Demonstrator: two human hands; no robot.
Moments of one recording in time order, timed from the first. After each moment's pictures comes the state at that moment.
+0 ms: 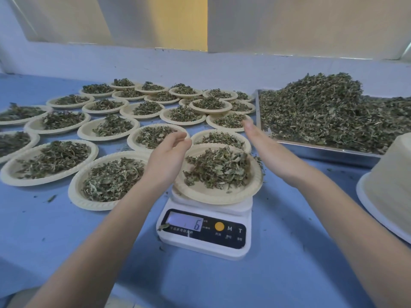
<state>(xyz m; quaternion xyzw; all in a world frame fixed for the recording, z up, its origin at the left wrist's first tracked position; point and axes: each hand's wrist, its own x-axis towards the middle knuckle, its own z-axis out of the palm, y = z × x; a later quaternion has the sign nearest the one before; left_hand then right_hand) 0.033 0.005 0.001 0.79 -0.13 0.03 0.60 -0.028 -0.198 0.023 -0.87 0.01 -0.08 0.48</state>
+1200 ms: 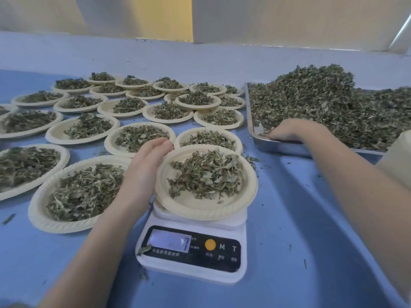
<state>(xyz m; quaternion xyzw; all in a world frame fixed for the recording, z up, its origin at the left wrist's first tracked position) 0.037 0.008 -0.011 0.69 -0.11 -0.06 0.71 0.054 -0.301 0.042 -0.96 0.25 0.09 0.06</state>
